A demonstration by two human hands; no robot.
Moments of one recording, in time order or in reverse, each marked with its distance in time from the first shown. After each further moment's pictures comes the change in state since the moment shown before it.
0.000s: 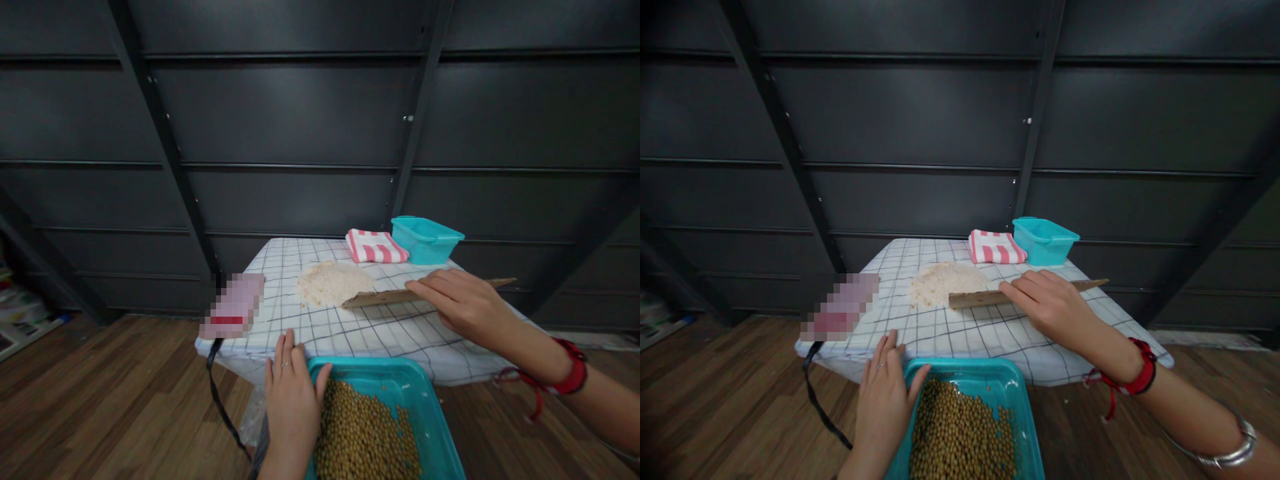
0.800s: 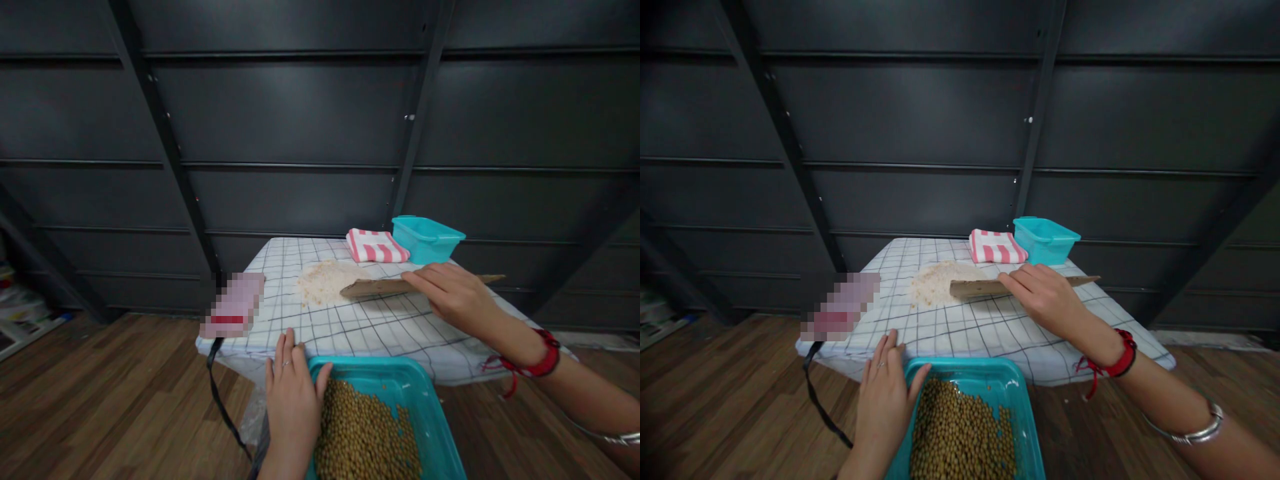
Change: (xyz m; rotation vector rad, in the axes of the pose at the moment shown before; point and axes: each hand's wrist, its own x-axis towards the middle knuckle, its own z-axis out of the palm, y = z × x) left_hand 0.000 0.001 -0.001 0.010 0.004 0.005; right_hand 0.002 0.005 0.015 -0.065 0.036 0.030
